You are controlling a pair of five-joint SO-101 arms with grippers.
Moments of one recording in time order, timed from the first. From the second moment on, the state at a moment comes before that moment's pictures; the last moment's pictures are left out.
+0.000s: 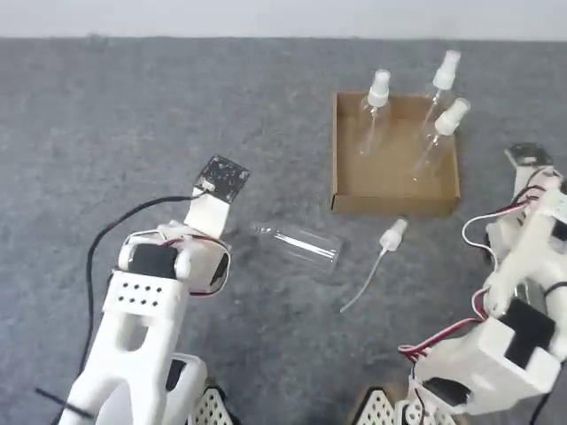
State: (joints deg) left arm 2.4 -43.9 60.3 65.9 -13.5; right arm 31.6 5.1 16.1 73.0 37.5
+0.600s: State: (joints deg) left arm 2.5 -44.0 61.8 63.4 -13.5; right arm 36.2 6.1 20.6 65.0 47.7
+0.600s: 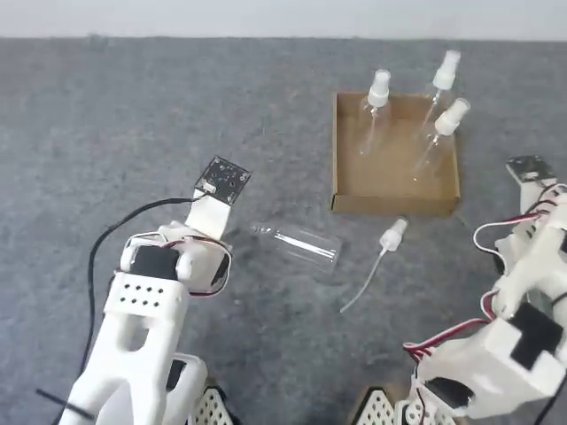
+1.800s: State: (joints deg) left arm -5.2 -56.7 39.7 73.7 -11.0; right arm -11.3 -44.1 31.1 75.3 22.5
